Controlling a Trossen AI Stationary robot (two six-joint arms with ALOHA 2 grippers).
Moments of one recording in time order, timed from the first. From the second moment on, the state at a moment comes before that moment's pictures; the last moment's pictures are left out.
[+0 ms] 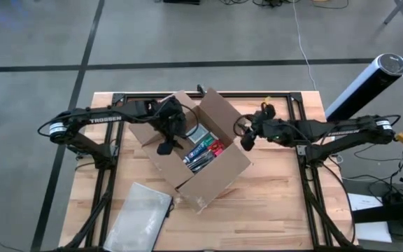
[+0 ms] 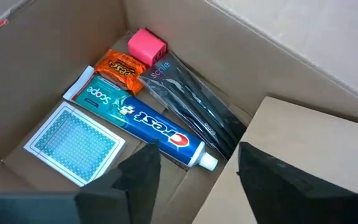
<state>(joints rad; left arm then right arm) 0.31 1.42 1.15 -0.75 0.40 0.43 0.03 1.11 0.88 -0.24 0.44 0.24</state>
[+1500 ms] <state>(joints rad) -0.07 1.00 0.95 -0.94 0.13 -0.13 -0.12 1.88 1.42 -0.09 -0.44 0.12</state>
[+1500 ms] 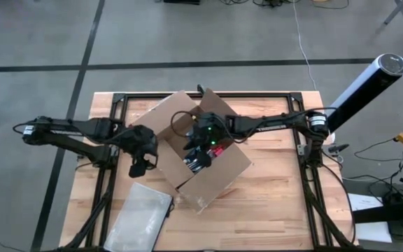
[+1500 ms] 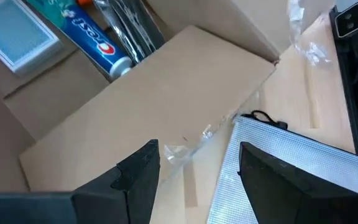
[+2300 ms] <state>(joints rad) -0.14 0.90 0.67 -0.69 0.06 -0.27 -0.16 2.06 1.44 -0.03 -0.56 0.23</state>
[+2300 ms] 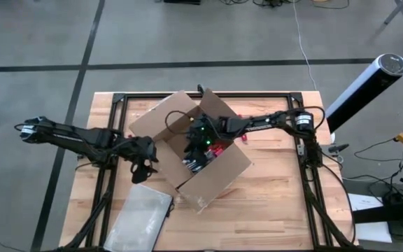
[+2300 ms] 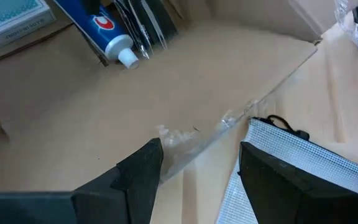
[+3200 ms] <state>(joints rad) -0.16 0.90 0.86 -0.77 0.06 -0.21 -0.18 2.18 1.53 -0.03 -0.74 0.28</state>
